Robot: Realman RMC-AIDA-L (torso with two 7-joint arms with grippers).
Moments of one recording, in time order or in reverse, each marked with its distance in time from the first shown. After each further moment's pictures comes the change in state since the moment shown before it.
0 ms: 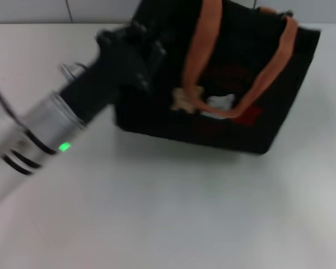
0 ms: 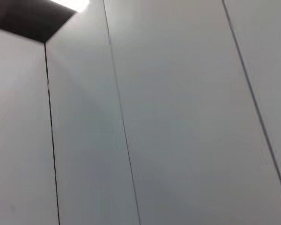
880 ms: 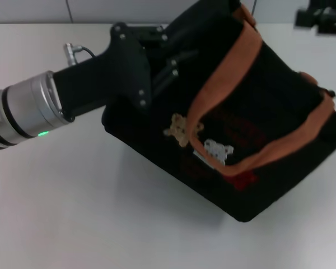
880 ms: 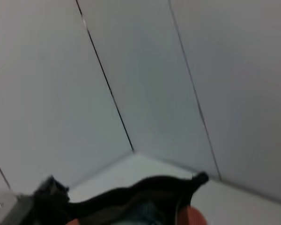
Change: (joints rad) left arm -0.061 -0.011 0.269 0.312 -0.002 0.166 -0.219; right arm 0.268 0.016 -0.530 -0.702 -0.242 0.309 0.864
